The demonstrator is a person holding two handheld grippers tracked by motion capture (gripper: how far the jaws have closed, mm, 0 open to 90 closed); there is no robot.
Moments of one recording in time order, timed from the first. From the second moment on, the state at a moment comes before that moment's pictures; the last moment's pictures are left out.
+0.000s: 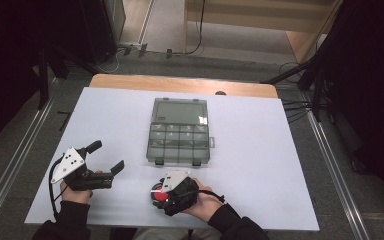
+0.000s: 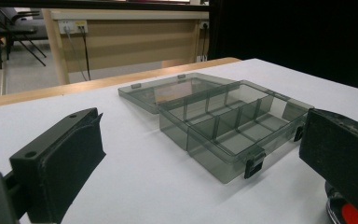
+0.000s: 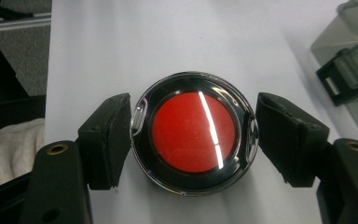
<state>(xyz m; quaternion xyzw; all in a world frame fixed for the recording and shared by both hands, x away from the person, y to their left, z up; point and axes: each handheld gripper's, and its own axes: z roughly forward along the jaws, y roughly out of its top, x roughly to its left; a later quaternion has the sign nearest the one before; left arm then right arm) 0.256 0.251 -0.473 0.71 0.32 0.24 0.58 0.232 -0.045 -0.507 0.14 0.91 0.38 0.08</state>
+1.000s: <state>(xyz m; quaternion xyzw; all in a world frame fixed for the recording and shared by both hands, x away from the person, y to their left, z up) 0.257 0.250 -0.473 0.71 0.32 0.24 0.58 0.260 -0.086 -0.475 0.20 0.88 0.43 0.11</state>
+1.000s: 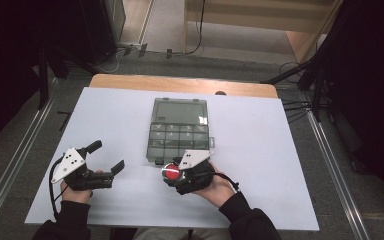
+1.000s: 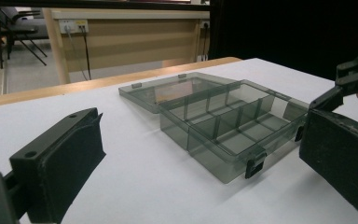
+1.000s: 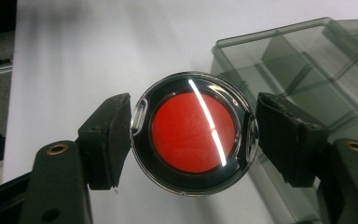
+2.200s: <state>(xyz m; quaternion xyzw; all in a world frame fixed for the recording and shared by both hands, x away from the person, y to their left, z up) 0.256 0.250 -0.474 0.71 0.33 0.25 0.57 0.313 -0.142 -0.480 0.36 0.80 0.44 0.17</state>
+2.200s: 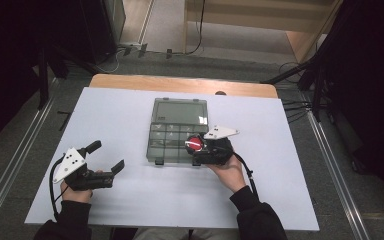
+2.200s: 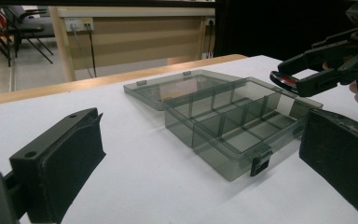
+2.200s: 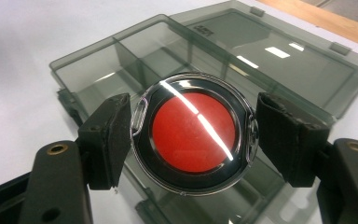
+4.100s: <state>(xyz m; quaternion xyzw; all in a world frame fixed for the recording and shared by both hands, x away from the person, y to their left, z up) 0.255 0.249 -0.473 0.71 0.32 0.25 0.58 0.271 -0.209 -0.444 0.39 0.75 0.46 0.27</state>
